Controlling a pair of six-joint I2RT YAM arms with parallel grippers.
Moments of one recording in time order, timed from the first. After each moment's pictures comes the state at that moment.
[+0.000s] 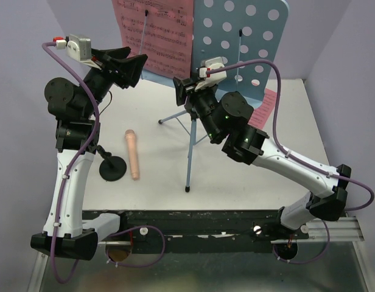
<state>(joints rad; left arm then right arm) -0.10 1.12 1.48 0.12 0.49 -0.45 1.10 1.51 1.66 0.17 0.63 -0.15</state>
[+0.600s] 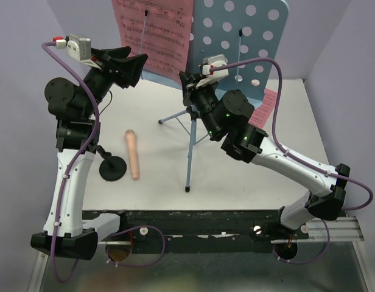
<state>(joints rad) -0.10 1.13 1.48 0.13 0.49 -0.46 1.08 1.53 1.66 0.22 0.60 -0.12</state>
